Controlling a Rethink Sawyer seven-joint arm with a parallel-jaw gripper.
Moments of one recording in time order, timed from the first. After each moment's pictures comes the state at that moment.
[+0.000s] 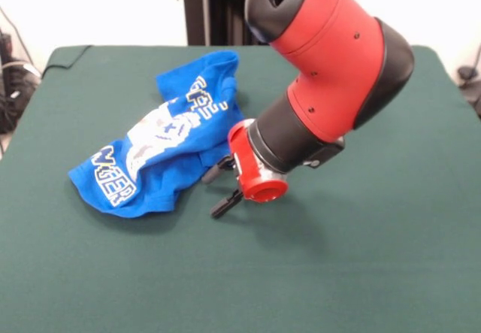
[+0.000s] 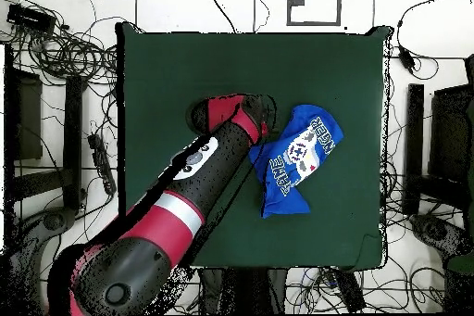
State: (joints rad) arm 0.28 0.20 -0.90 0.94 0.31 0.68 3.08
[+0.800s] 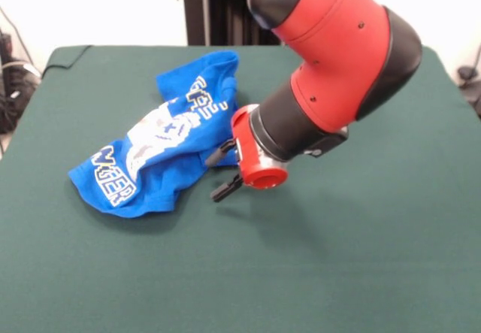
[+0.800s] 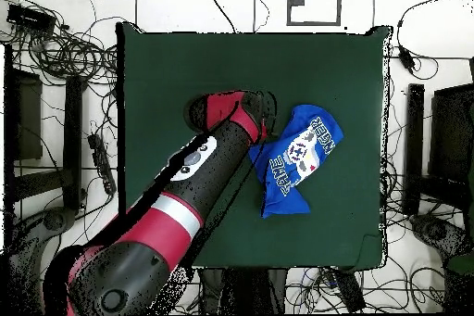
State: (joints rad) arm 0.28 0.17 -0.90 0.94 0.31 0.78 3.08
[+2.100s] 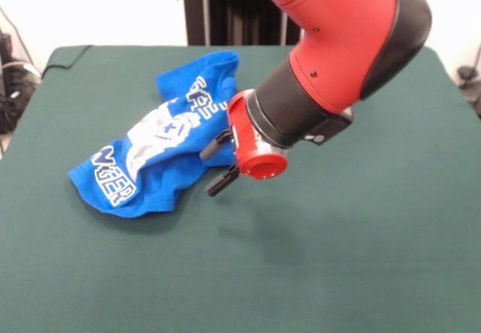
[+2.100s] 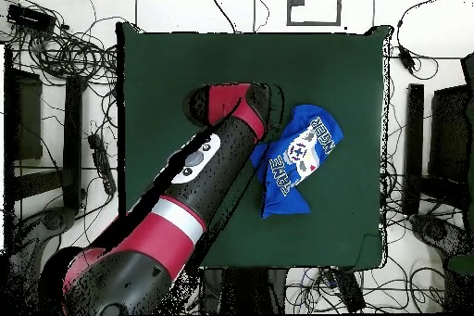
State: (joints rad) arm 0.26 0.12 -0.90 0.94 0.30 0.78 3.08
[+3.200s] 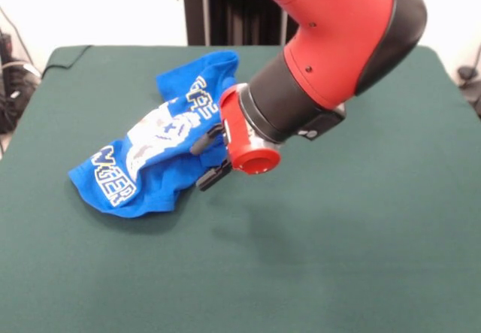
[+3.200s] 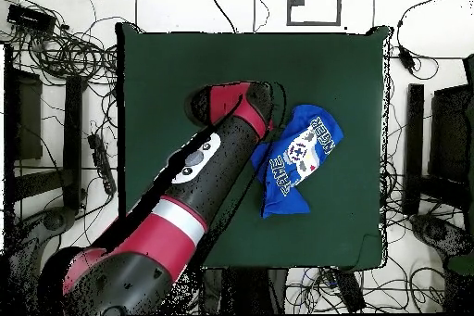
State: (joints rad) arm 0.26 0.10 -0.90 0.93 0.25 0.79 3.08
